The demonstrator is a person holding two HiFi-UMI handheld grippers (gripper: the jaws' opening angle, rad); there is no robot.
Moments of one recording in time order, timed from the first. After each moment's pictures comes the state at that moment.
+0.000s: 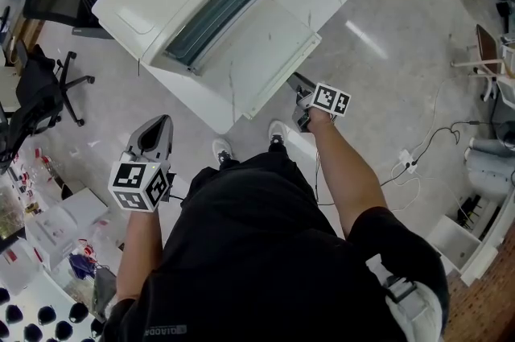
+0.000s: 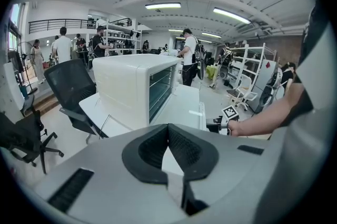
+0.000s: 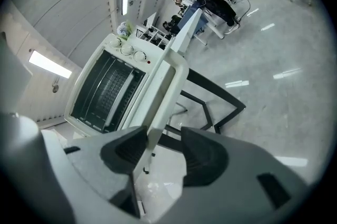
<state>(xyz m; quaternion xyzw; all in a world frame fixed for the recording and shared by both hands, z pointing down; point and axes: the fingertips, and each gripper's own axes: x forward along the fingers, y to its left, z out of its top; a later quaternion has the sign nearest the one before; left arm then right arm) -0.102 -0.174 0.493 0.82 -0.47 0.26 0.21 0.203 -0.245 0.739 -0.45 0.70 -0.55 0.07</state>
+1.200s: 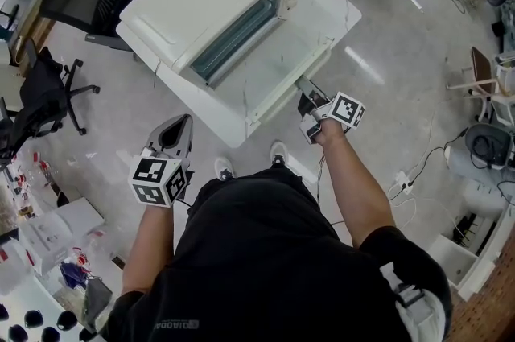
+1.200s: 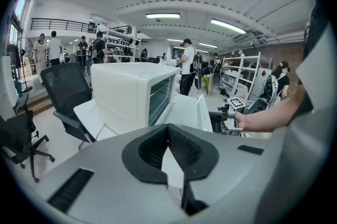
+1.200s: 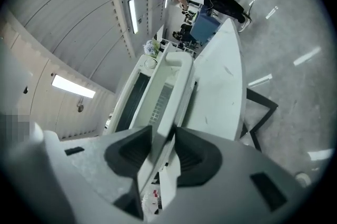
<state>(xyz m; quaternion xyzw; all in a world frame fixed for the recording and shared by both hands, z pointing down) -0.099 -0.191 0.482 0.84 -0.46 0.21 0.20 0.179 -0.275 0.600 -0.39 0.73 -0.52 0.19</state>
